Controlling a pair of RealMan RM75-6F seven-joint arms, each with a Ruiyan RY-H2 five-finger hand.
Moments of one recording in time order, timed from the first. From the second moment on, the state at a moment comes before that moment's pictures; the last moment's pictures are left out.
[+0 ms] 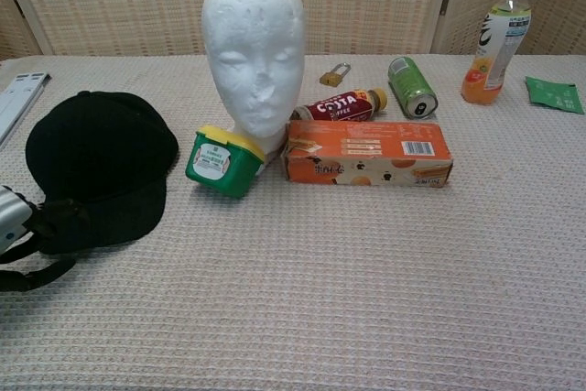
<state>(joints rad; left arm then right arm) -0.26 -2.09 0.08 -0.13 1.77 1.71 -0.32 0.07 -1.18 0.07 -1.60 -1.45 1.48 -0.19</state>
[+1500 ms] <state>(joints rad) -0.42 -2.08 -0.05 -0.13 1.57 1.74 -0.34 0.08 -1.14 0.05 -1.64 -1.45 1.41 -0.18</state>
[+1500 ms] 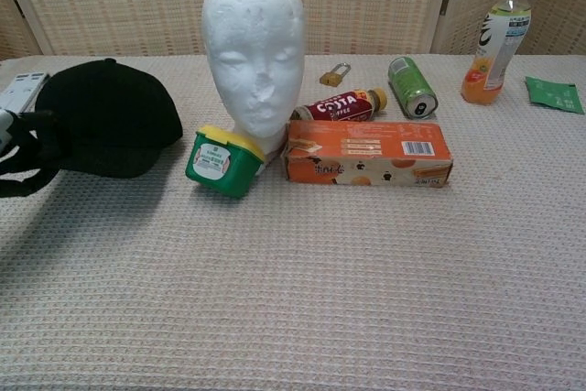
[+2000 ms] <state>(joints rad) -0.72 -1.94 -0.26 -0.20 1.40 1.82 -0.35 0.09 -1.13 0.04 -1.66 -1.43 1.38 -0.19</state>
